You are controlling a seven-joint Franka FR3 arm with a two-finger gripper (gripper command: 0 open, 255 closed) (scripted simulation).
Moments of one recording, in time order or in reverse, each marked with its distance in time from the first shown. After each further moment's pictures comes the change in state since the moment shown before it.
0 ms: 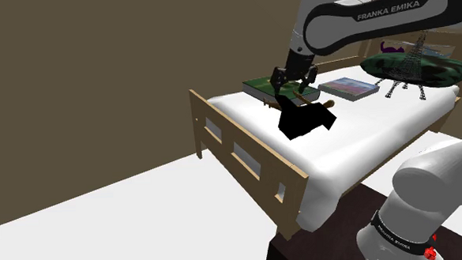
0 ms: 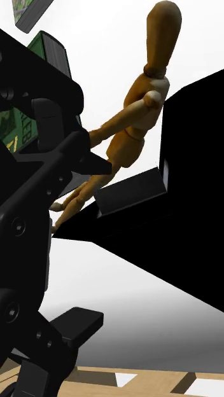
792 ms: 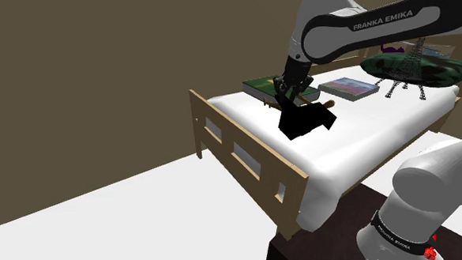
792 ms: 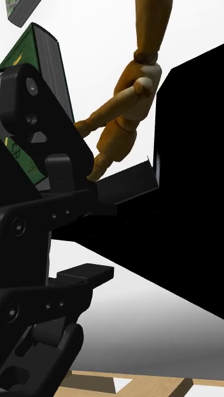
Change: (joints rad) arm -0.001 0.010 0.006 -0.042 -0.001 0.054 0.009
